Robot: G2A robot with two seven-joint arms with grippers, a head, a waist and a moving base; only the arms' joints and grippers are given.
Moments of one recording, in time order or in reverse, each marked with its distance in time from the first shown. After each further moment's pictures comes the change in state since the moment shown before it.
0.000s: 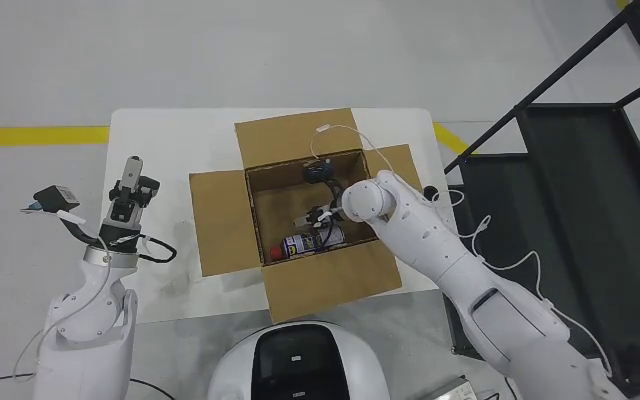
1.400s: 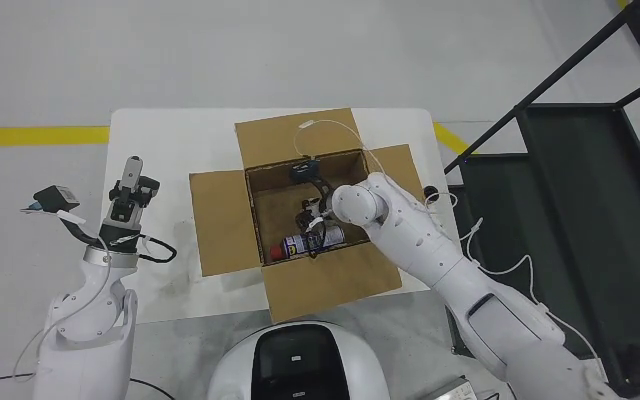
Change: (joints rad) left arm 0.000 0.000 0.000 0.000 0.000 0.000 0.000; right arm -0.048 -0.006 0.040 -0.121 -0.130 -0.070 -0.059
